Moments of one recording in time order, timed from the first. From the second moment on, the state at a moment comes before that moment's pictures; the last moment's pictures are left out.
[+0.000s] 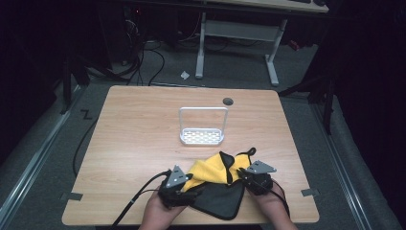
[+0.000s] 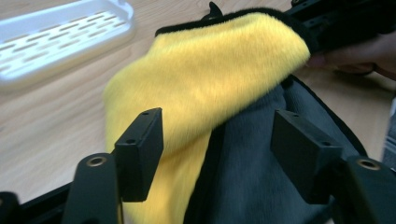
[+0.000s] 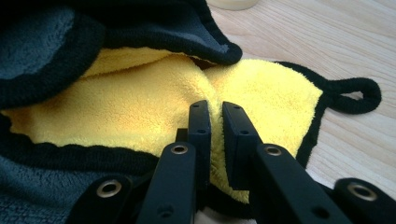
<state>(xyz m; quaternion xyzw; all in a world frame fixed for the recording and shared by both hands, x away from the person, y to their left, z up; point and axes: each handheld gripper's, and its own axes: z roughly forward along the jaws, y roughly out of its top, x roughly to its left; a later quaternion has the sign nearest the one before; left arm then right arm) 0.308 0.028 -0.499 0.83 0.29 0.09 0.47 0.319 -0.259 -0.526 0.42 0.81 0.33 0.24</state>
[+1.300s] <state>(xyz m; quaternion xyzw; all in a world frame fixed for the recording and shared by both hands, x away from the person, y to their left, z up) 0.329 0.089 -0.498 0.79 0.38 0.08 0.47 0.317 -0.260 -0.526 0.41 0.81 0.34 0.24</state>
